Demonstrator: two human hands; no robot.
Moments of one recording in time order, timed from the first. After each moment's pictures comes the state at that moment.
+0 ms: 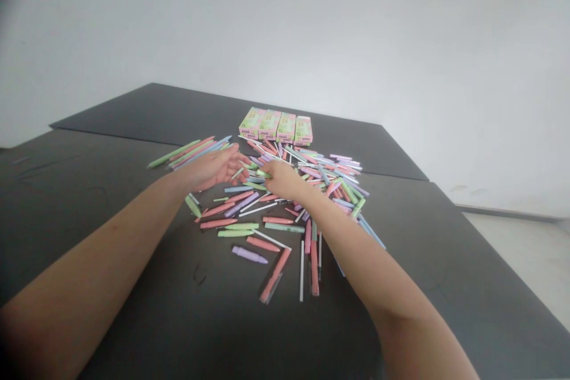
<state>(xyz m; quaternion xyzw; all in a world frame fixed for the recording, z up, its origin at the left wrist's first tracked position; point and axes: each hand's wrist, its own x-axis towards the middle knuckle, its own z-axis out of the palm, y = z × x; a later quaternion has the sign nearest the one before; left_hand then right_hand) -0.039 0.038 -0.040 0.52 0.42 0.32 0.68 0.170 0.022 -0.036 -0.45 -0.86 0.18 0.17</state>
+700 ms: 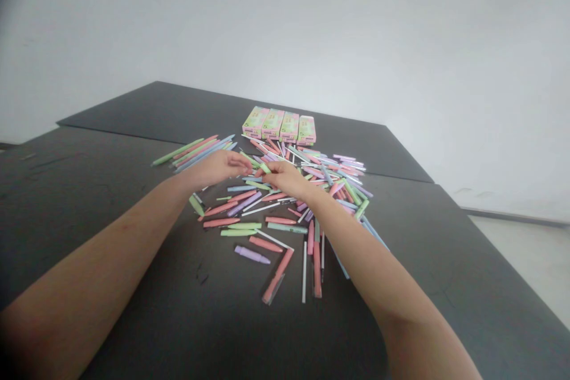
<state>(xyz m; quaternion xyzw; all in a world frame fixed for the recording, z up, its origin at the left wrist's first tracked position) -0.044 0.045 -0.047 0.73 0.45 0.27 0.43 0.171 0.023 -0.045 -0.44 -0.71 0.48 0.26</state>
